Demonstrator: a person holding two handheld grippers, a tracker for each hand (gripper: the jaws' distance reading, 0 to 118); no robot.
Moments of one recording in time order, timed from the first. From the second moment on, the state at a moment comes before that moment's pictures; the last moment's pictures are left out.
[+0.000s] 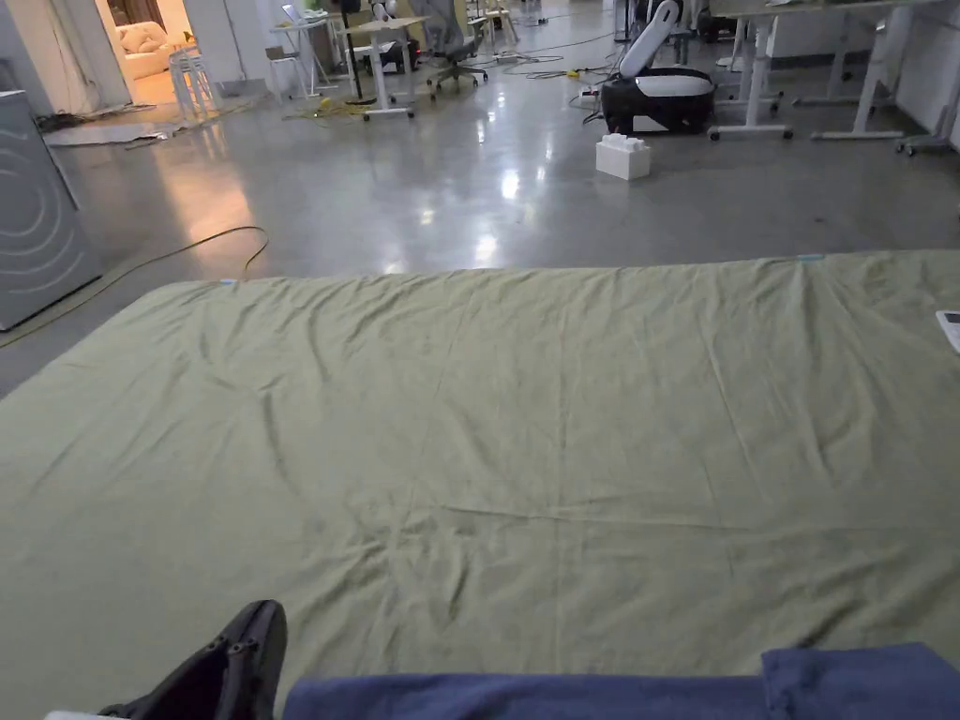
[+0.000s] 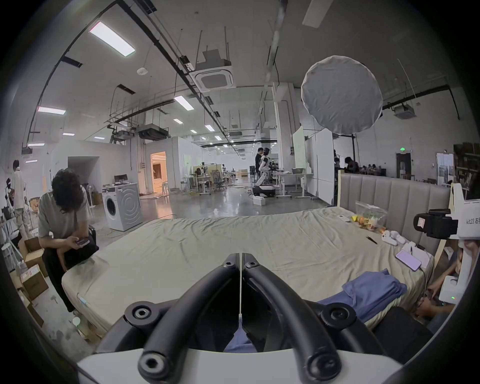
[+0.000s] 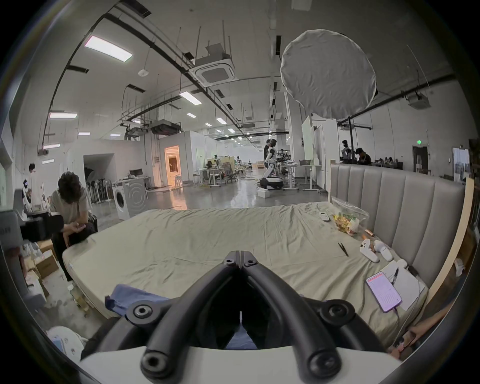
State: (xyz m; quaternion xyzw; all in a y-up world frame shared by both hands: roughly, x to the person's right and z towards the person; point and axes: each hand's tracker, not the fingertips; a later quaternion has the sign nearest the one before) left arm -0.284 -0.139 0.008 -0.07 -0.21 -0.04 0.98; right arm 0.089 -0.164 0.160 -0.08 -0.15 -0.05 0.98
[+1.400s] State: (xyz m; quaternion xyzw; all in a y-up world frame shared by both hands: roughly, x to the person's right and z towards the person) left arm -0.385 -0.356 -0.237 -0.40 -0.19 0.43 0.78; right arm 0.093 -0.212 0.146 -0.21 -0.13 -0.09 0.97
